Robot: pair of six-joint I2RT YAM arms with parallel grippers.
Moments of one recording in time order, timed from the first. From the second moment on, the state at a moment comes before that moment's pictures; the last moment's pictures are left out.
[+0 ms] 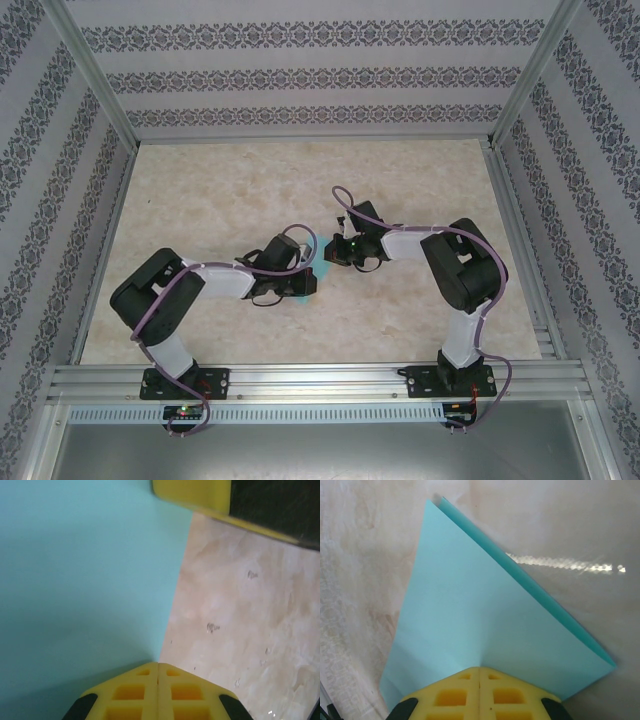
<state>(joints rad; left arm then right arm) -0.72 1.70 0.71 0.06 0.38 -0.72 0.51 1.90 0.96 -0.06 -0.50 0.64</state>
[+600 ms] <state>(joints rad) -0.72 1.61 0.64 0.00 0.40 -0.65 0.51 1.91 0.97 -0.08 -0.50 0.63</state>
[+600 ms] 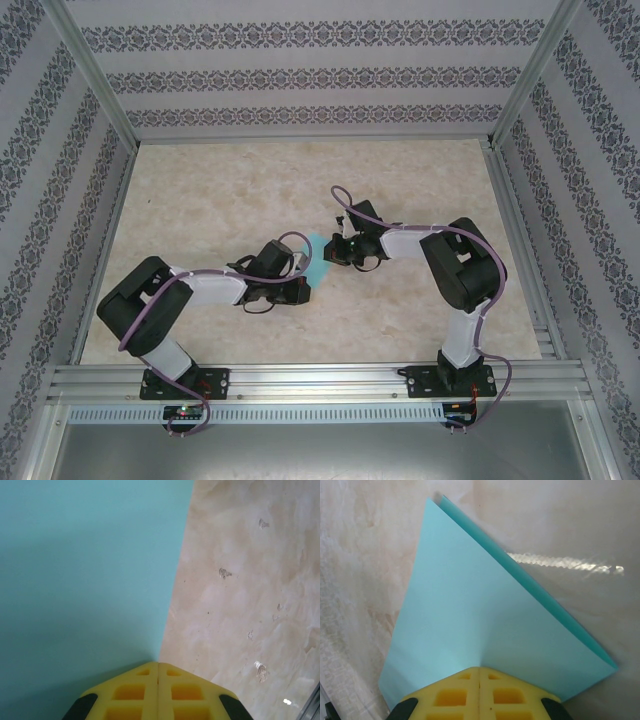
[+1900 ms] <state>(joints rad) -0.30 1.42 0.77 -0.39 0.15 -0.69 0.88 2.06 1.39 -0.52 -0.16 0.71</state>
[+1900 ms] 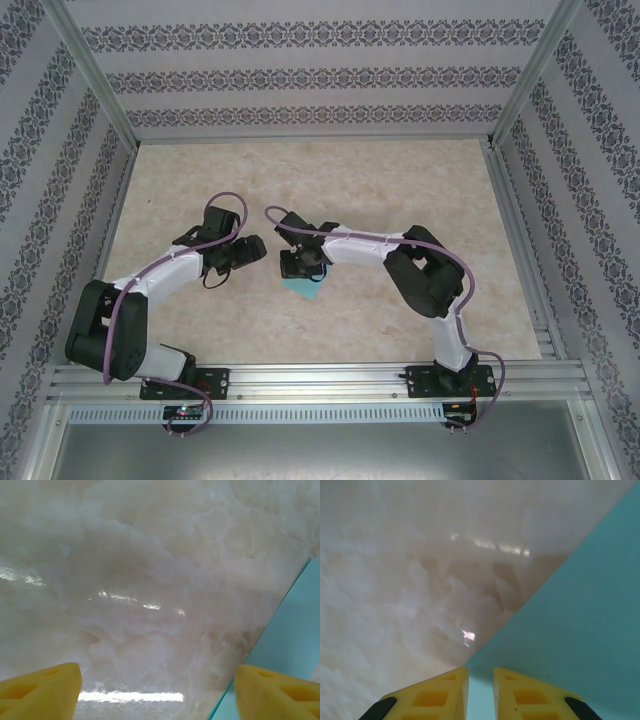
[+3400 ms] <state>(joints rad) -0.50 1.60 0.85 -0.37 0.49 -0.72 0.63 2.04 1.36 -0.47 -0.01 0.76</state>
